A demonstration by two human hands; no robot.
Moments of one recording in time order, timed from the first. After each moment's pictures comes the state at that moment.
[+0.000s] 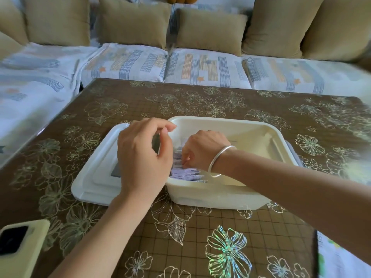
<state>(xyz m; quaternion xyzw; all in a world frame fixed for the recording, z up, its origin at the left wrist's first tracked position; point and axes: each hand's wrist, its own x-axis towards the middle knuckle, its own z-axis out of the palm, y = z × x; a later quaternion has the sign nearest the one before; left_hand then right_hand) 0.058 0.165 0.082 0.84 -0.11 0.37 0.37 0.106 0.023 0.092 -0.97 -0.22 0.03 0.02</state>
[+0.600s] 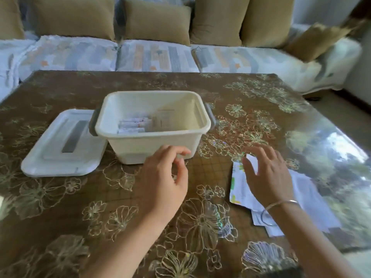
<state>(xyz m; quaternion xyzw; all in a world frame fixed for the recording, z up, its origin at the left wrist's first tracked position) -0.074 0.059 0.044 0.83 -0.22 0.26 0.45 -0.110 -0.164 0.040 -0.96 0.16 -0.21 0.11</state>
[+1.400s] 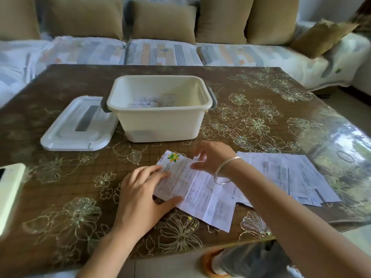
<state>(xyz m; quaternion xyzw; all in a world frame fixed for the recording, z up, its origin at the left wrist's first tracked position) -0.123 0.125 -0.031 0.94 -0.21 0.12 0.25 -0.088 -0.086 0.045 -0.99 -0.02 0.07 0.15</state>
